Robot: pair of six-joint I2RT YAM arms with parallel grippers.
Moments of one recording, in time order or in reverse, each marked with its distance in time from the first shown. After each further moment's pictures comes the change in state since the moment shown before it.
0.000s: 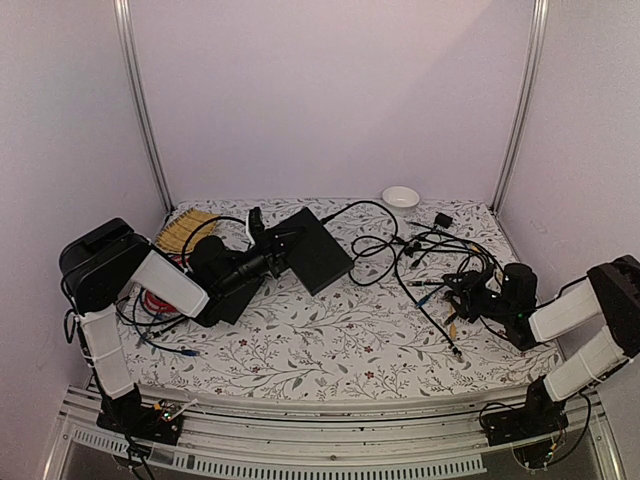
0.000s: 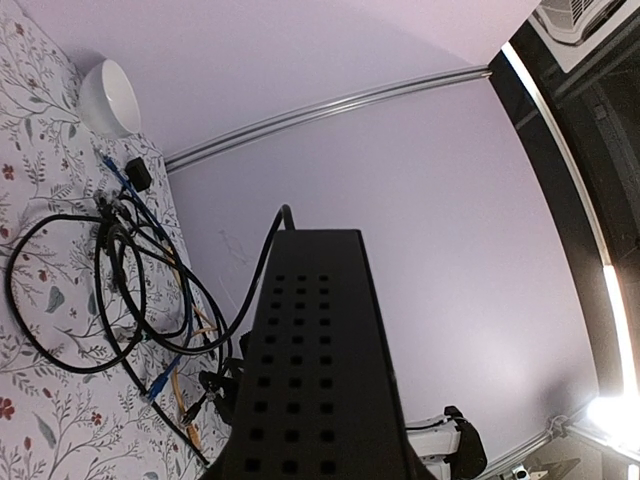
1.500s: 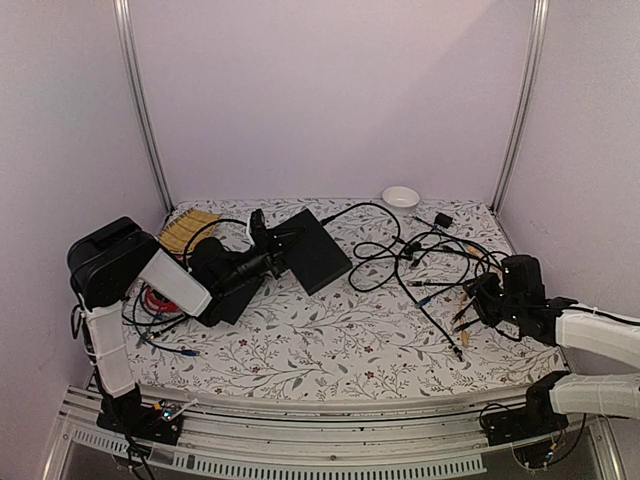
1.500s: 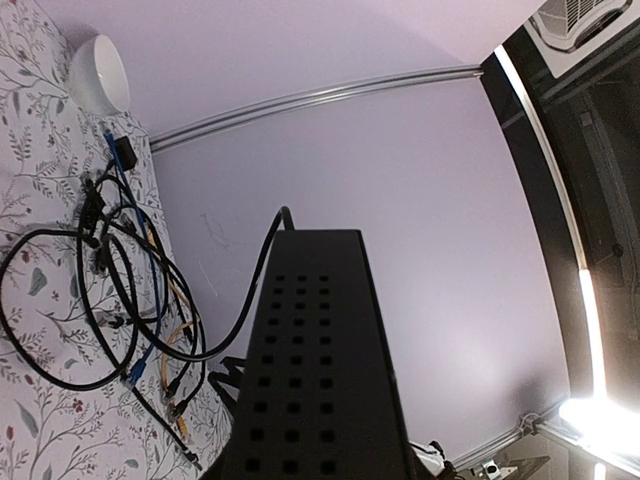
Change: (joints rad) left arm 0.024 0.055 0.014 0.080 0.067 -0.095; right arm 0.138 -0.474 0.122 -0.888 0.493 -0.102
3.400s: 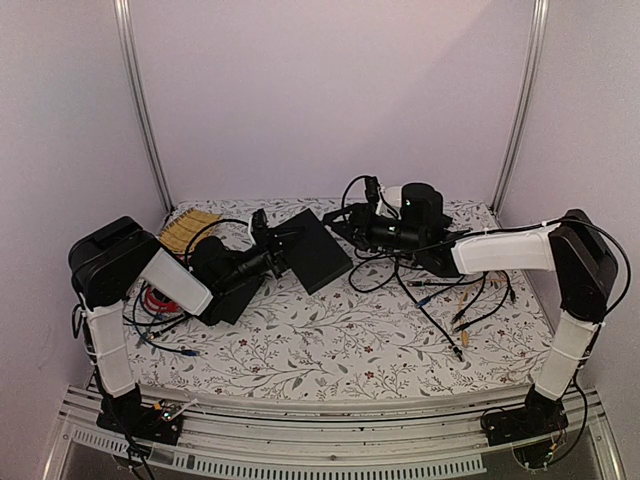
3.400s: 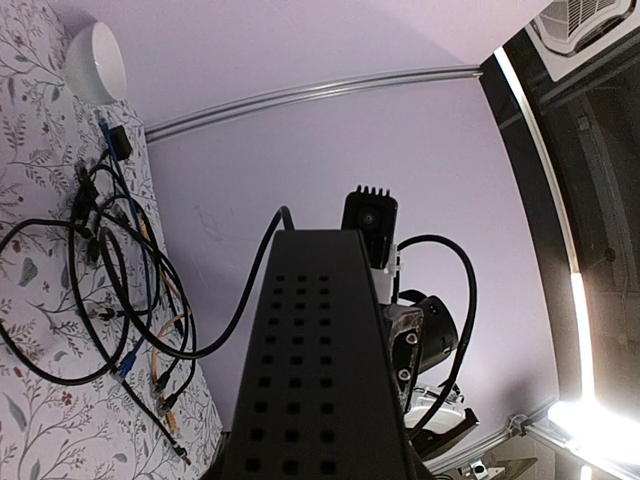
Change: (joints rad) left arm -0.003 0.010 0.014 0.002 0.019 -0.040; right arm 0.350 0.800 0.775 0.563 -0.540 -0.245
